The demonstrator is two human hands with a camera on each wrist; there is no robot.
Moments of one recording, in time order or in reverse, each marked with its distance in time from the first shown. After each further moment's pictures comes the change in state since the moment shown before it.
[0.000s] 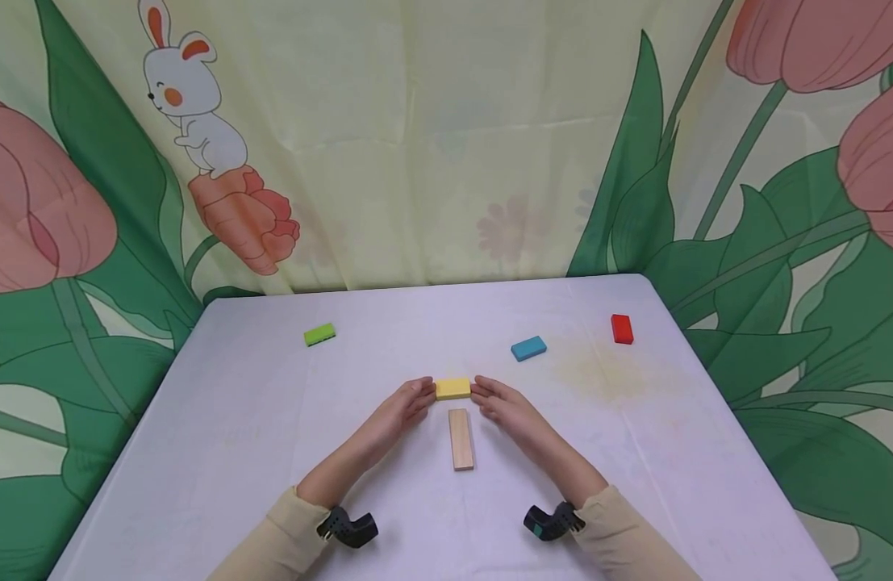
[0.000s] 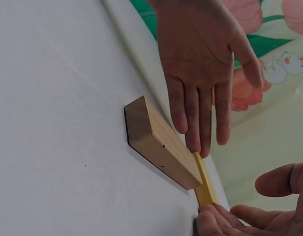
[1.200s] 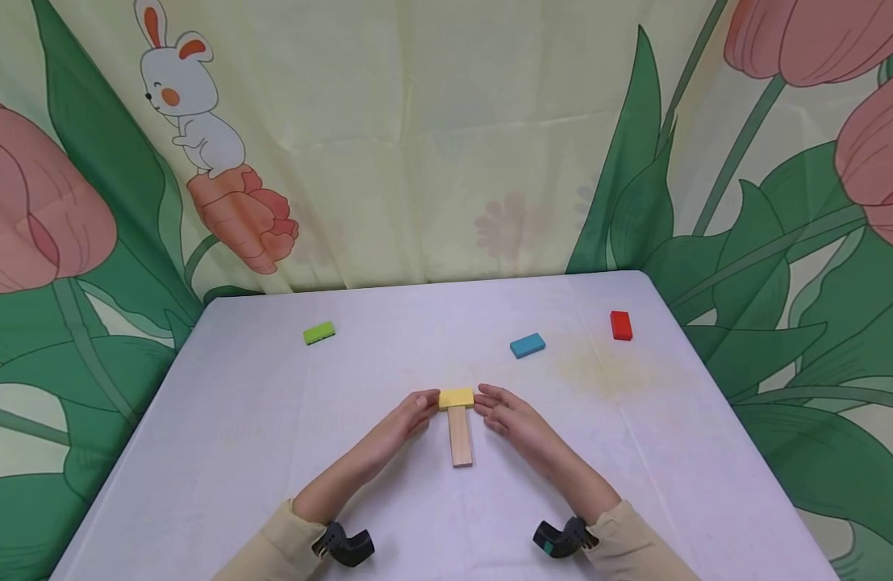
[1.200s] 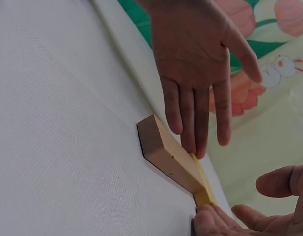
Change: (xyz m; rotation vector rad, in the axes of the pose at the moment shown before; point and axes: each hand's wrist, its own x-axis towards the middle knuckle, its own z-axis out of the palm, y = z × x) left_hand -0.022 -0.002 0.013 0.147 -0.068 0.032; right_hand -0.023 0.009 -0.005 0.095 -0.027 0.017
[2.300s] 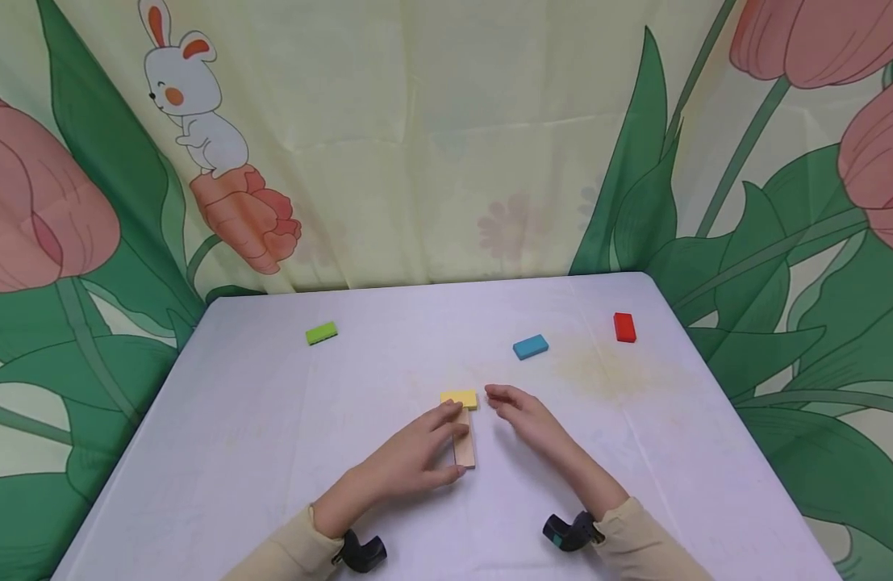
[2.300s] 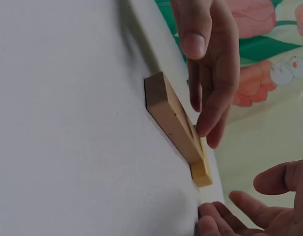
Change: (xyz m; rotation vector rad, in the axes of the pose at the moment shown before) left_hand -0.007 -0.009 0.016 0.979 -0.050 0.391; right_hand 0.000 -0.003 -0.011 -0.421 0.081 -0.111
